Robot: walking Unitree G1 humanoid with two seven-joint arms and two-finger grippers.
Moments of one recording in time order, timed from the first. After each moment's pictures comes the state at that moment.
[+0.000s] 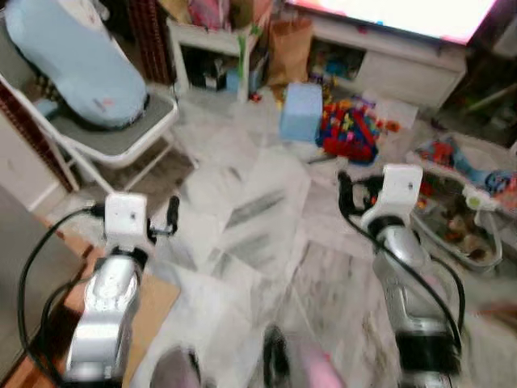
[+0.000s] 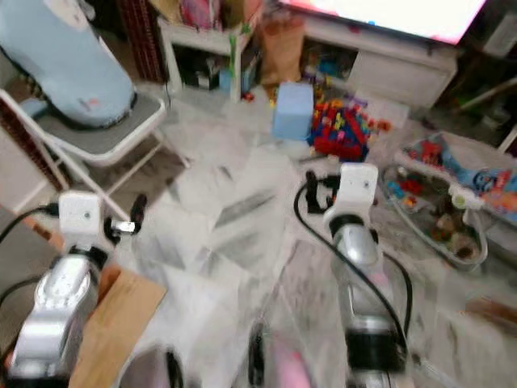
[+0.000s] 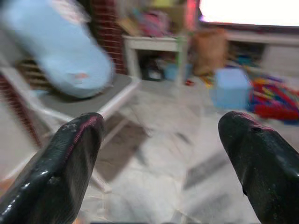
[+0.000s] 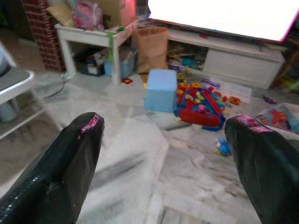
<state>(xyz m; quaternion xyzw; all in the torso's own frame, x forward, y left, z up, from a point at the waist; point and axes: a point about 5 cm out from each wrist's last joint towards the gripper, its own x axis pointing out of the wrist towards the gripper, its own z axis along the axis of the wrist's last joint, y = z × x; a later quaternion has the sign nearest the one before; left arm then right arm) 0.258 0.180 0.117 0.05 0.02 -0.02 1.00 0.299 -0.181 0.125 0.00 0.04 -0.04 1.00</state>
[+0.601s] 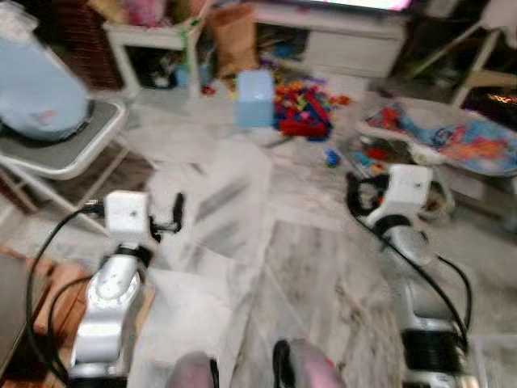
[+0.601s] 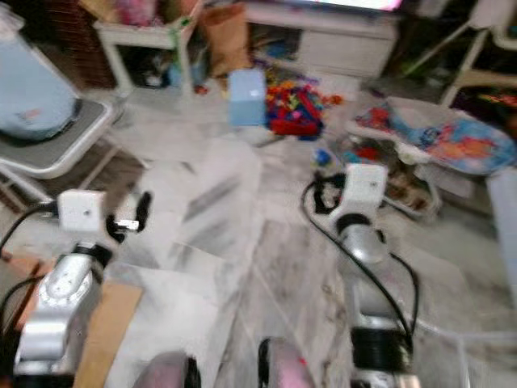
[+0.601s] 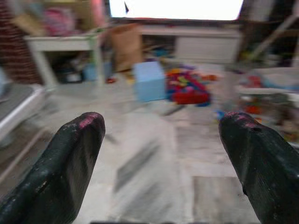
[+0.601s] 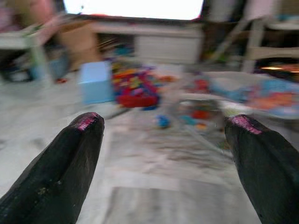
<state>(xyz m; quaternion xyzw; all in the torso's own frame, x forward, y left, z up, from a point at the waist) 0.260 0.178 0.115 0.02 0.02 -0.04 1.00 0.300 -0.184 0.129 0.02 0.04 -0.05 1.00</state>
